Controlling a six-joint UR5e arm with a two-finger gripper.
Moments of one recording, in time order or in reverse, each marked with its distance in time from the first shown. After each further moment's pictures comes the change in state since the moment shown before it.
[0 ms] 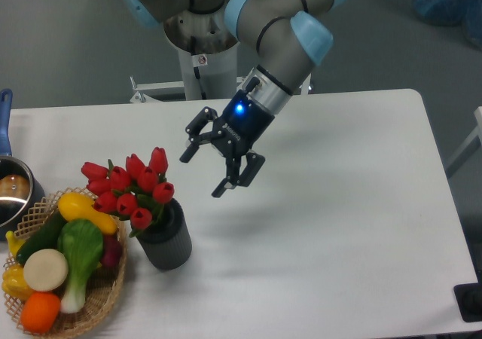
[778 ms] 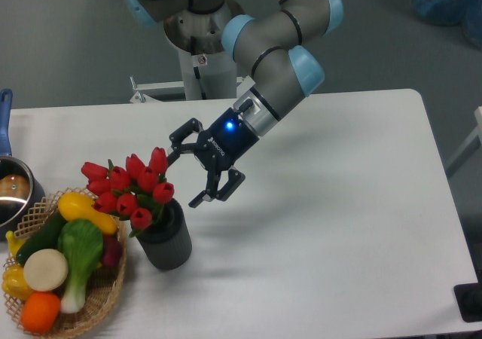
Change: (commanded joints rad) arm -0.037 -0.077 -0.012 0.000 -0.045 0.050
